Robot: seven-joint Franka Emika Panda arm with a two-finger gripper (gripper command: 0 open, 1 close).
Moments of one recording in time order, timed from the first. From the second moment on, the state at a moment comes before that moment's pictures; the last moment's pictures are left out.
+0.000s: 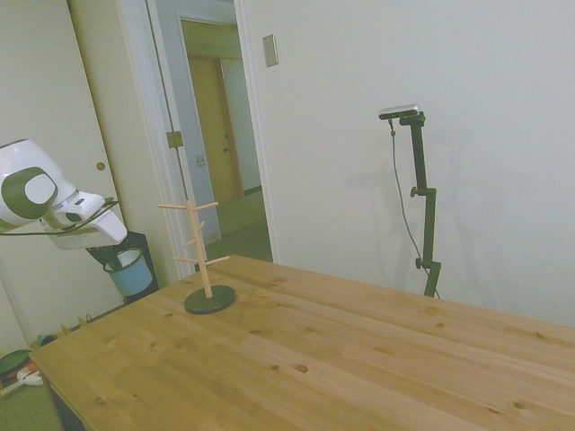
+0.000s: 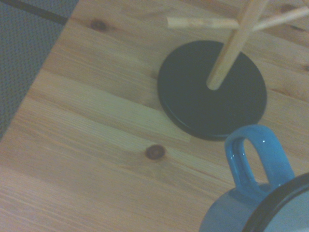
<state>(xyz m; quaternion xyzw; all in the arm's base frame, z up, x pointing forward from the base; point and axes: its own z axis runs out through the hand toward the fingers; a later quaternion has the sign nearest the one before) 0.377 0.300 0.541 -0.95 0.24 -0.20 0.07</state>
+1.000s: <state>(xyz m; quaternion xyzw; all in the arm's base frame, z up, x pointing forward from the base) 0.433 0.340 0.634 -0.94 0.27 -0.19 0.12</state>
